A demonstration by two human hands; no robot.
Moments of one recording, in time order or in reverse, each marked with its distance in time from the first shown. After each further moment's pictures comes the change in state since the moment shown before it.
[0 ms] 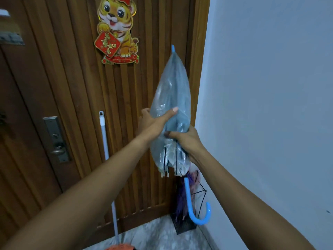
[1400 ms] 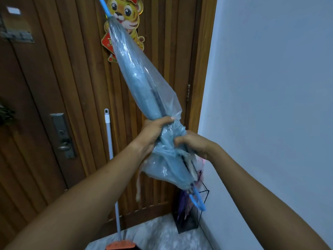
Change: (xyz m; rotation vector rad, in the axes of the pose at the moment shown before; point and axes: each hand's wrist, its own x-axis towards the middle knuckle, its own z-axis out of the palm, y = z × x) left_hand -0.011 -0.019 -0.004 -0.628 -0.210 -0.074; right_hand -0.003 -0.013 -0.018 -0.371 -0.456 0.187
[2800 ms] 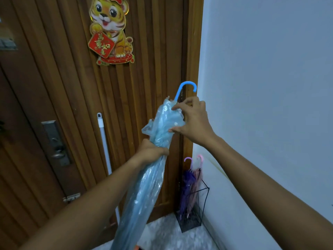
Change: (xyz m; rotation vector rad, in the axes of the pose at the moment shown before) left_hand 0.003 -0.042 -0.018 0.782 0.022 -0.126; right_hand 0.005 -0.020 -0.027 -0.885 0.728 -0.499
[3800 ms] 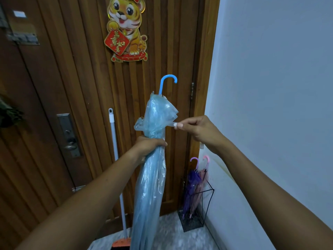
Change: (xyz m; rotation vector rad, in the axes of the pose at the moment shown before) left_hand 0.000 -0.010 -0.031 -0.361 0.020 -0.145; right_hand -0.018 -0.013 -0.004 0.826 -0.333 0.219
